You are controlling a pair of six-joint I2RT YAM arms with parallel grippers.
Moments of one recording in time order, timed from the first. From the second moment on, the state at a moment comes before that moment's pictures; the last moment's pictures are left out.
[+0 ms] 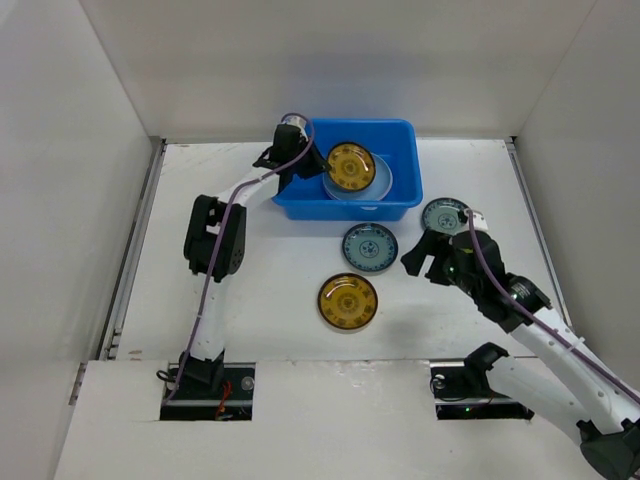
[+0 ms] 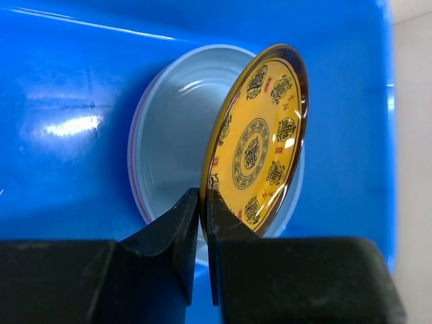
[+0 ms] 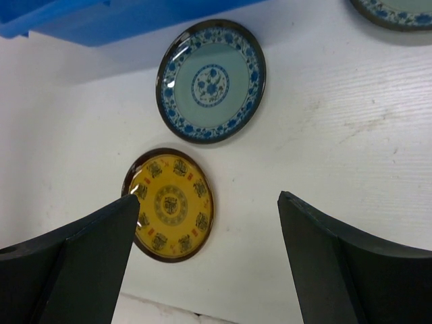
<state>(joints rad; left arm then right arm) -0.36 2.18 1.74 -0.06 0.26 -0.68 0.54 0.75 0.74 -0.57 0.18 0.68</state>
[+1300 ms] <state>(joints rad) -0.39 1.31 1.26 -0.12 -0.05 -0.46 0.66 1.01 0.45 -0.23 -0.15 0.76</state>
